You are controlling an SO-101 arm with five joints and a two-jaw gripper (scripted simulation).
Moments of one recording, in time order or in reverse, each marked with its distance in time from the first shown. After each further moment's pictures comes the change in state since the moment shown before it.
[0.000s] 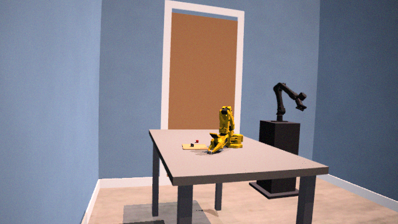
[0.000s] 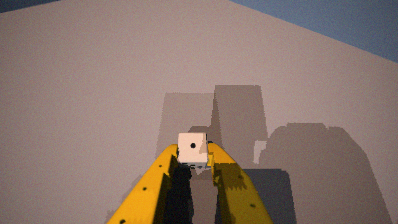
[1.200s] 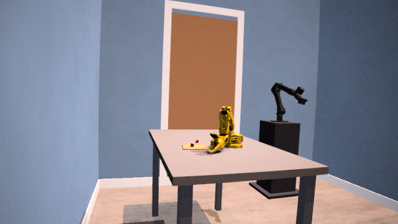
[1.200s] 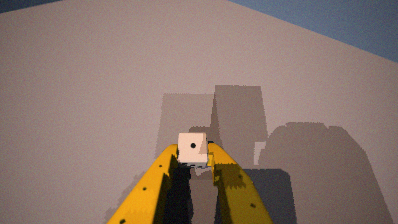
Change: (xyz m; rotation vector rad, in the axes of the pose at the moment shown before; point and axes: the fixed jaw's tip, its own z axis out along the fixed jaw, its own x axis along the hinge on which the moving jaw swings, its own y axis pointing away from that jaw) arm 0.000 0.000 0.001 0.000 -0.004 0.000
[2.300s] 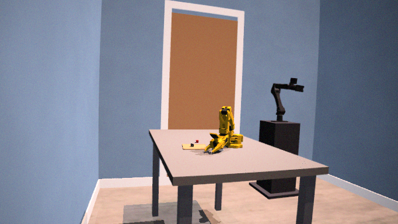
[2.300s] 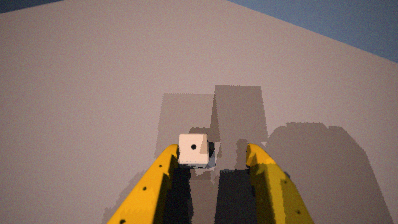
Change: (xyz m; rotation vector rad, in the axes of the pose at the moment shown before) arm 0.000 0.000 0.000 0.000 -0.001 0.000
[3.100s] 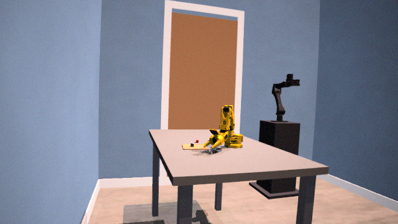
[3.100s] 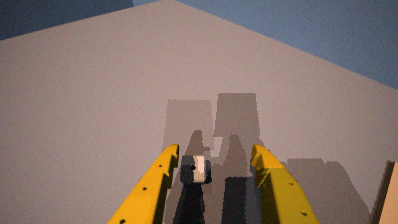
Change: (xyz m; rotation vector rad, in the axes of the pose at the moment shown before) arm -0.022 0.000 -0.003 0.000 -0.026 0.000
